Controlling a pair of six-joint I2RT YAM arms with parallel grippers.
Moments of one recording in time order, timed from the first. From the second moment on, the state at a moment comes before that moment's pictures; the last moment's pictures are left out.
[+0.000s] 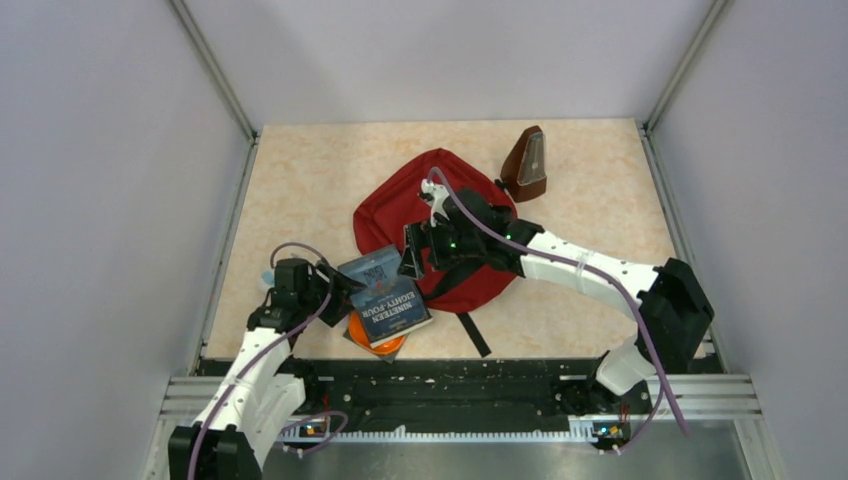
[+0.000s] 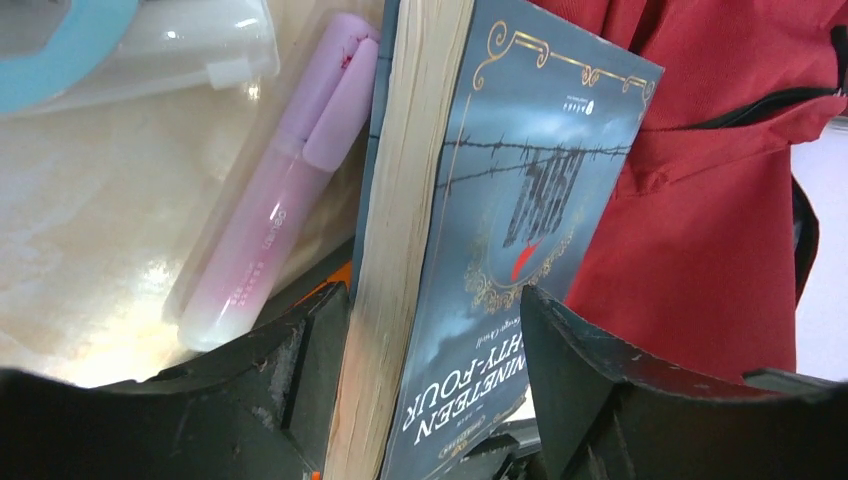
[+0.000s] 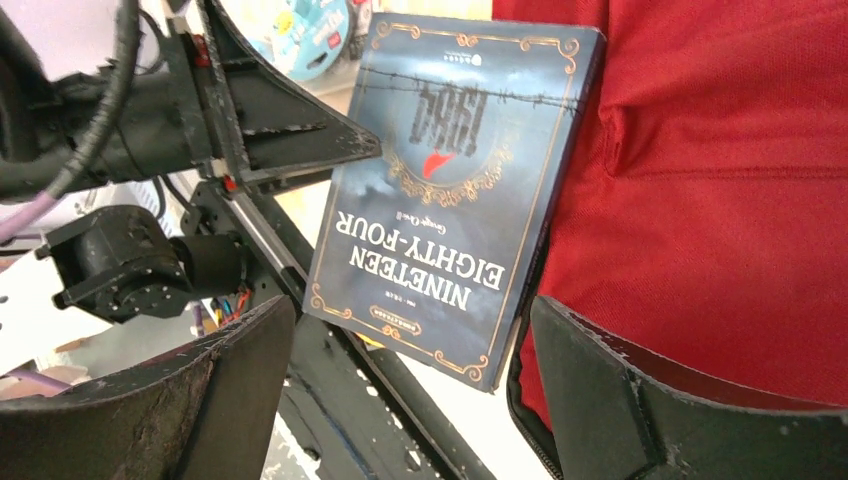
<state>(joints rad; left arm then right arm) -0.08 0.76 0.36 -0.44 0.28 -1.06 0.91 1.53 1.18 -0.28 -0.23 0.51</state>
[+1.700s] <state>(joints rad) -0.07 0.79 0.67 0.16 0.54 -1.08 0.60 1.50 1.30 -0.09 -0.56 0.62</state>
